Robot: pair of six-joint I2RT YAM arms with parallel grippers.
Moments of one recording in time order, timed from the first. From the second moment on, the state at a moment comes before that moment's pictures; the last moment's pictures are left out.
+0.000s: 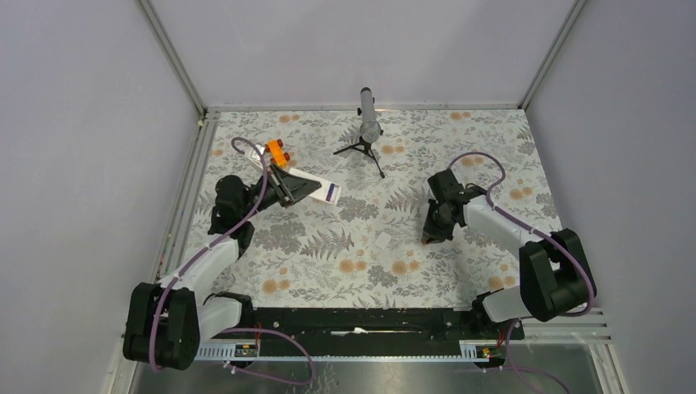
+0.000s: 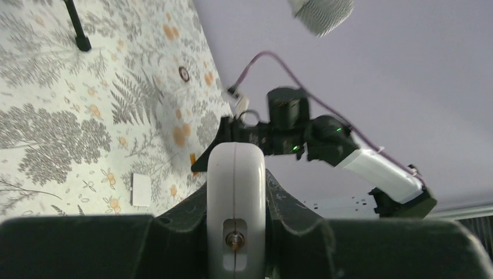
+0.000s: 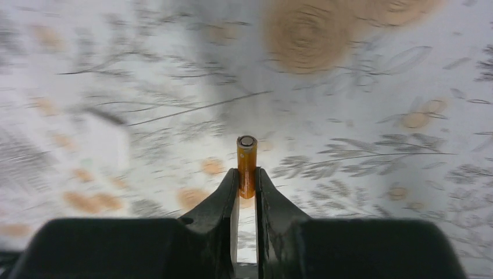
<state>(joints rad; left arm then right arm) -0.12 1.10 0.48 0.66 0.82 -1.19 0.39 1.44 0.80 -0.70 -0.01 0.68</state>
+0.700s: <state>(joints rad) -0.39 1.41 0.61 0.55 0.66 -1.14 0.54 1.39 1.03 -0.30 -0.44 1.18</state>
